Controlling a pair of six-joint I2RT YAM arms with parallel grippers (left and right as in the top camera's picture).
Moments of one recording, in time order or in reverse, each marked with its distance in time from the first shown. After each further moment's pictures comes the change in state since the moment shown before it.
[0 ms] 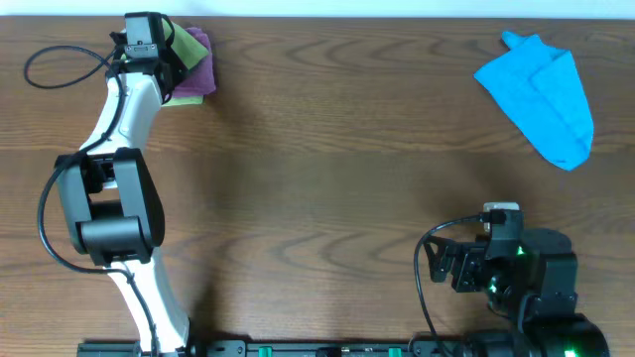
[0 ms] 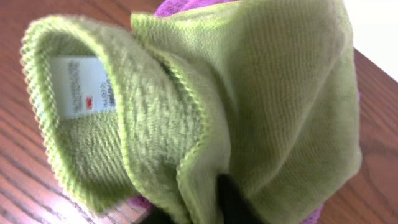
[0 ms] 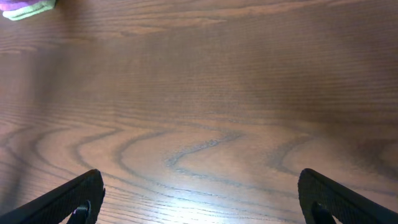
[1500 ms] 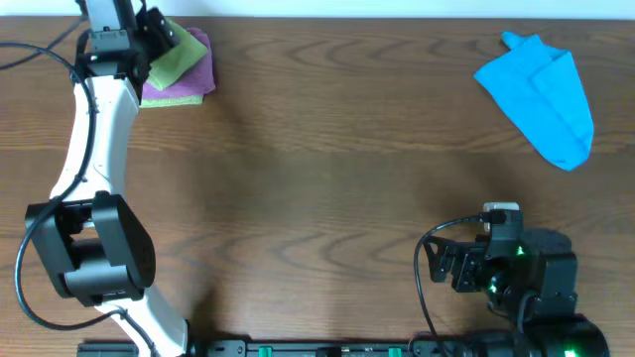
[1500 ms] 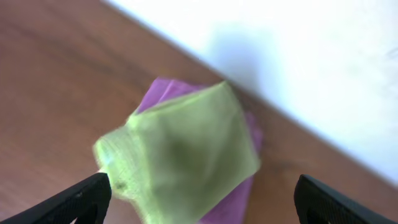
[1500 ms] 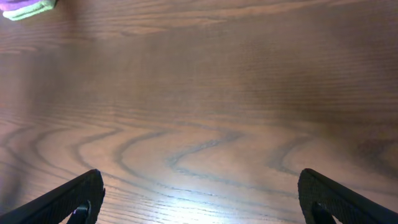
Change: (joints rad) left arm 0.024 -0.217 0.000 0.049 0.077 0.076; right arm 0.000 0.000 0.000 0.000 0.000 0.000
